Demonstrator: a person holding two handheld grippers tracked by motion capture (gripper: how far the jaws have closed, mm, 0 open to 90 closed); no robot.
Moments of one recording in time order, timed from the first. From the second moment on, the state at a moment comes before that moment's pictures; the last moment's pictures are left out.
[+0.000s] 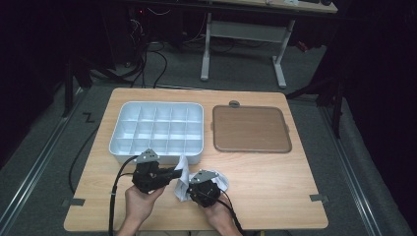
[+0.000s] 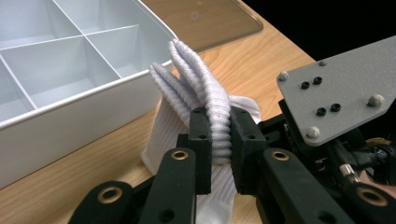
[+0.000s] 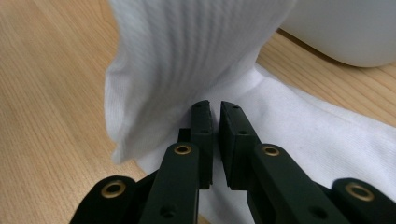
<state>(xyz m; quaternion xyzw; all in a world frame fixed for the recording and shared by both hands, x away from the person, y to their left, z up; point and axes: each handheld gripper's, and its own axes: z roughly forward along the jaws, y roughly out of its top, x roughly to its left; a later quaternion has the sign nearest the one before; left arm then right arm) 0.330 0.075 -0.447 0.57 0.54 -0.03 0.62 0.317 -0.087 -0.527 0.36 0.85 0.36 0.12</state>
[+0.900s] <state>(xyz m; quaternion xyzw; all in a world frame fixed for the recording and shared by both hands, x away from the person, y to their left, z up) 0.331 0.063 -0.453 0.60 0.53 -0.01 0.60 0.320 -0.178 -0.495 0.44 0.80 0.36 0.18</state>
